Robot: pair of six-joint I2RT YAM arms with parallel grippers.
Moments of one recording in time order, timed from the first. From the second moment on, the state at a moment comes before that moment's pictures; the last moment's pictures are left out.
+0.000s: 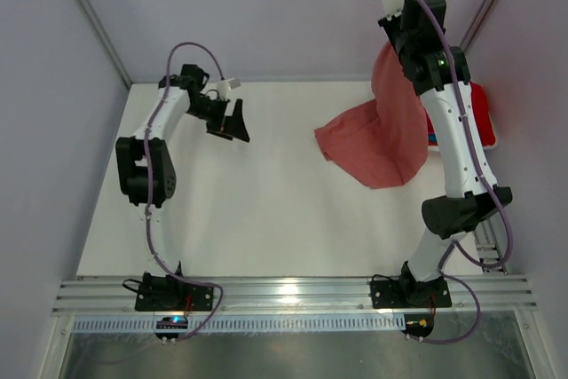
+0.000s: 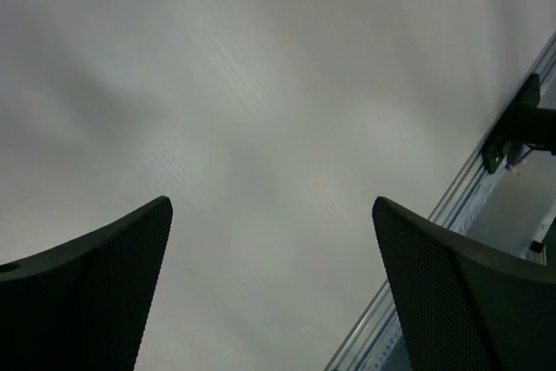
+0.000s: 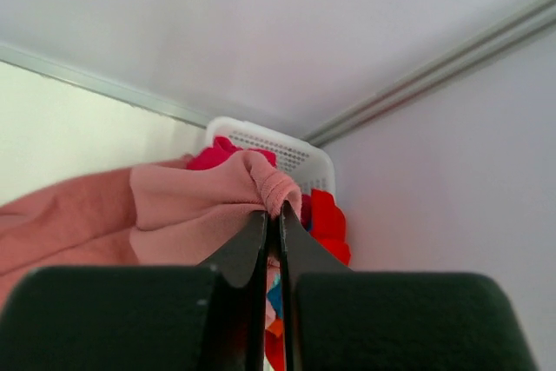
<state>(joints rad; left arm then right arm) -0.04 2.10 1.93 -1.07 0.80 0.26 0.24 1.73 2.21 -0.74 0.39 -0.53</state>
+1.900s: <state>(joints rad) -0.97 2.54 2.21 -0.49 0.37 0.13 0.45 1.96 2.37 -0.69 0.36 -0.47</state>
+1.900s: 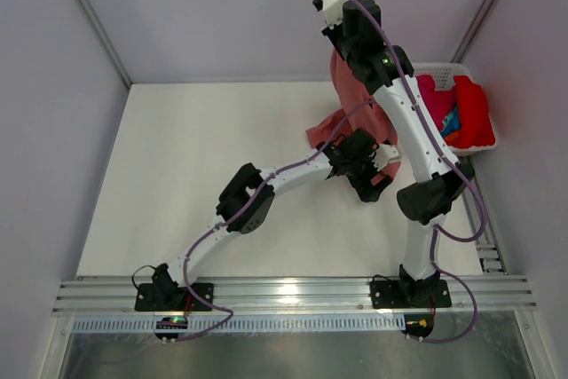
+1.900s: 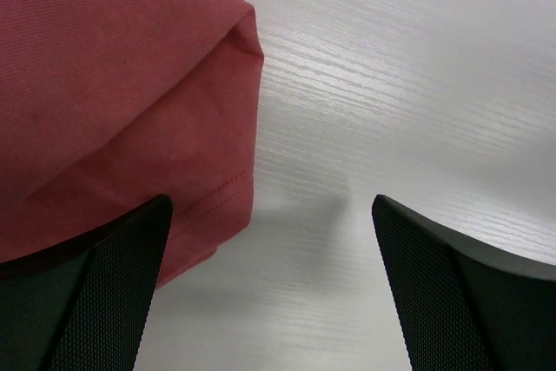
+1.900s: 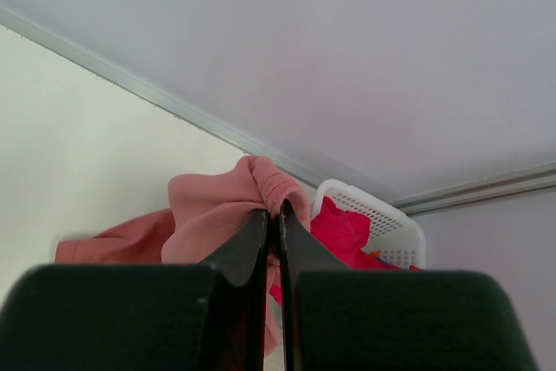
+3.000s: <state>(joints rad) -0.64 2.36 2.07 -0.56 -0.11 0.07 0.45 1.94 2.31 -0.61 0.46 -0.56</state>
